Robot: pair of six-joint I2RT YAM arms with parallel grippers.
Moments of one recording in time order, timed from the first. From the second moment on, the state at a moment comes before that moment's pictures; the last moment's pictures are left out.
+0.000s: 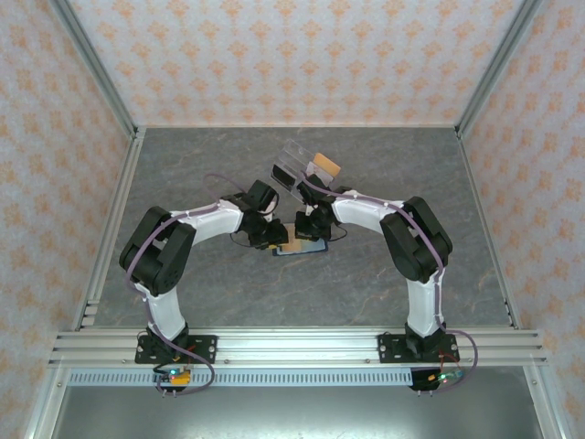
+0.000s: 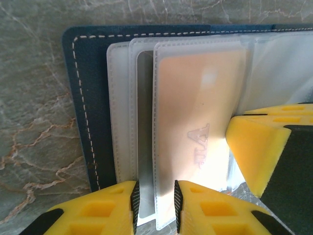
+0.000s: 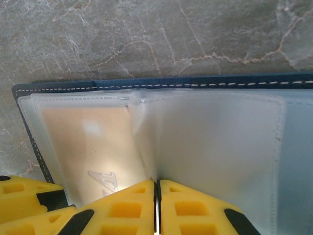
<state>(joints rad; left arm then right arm) -0.48 1.82 1.09 -0.49 0.37 -0.71 0.64 1.98 1.30 -0.57 -0.28 0.70</state>
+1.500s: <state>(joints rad) -0.49 1.79 1.09 -0.50 0.35 -0.72 0.64 1.98 1.30 -0.57 -0.27 0.70</state>
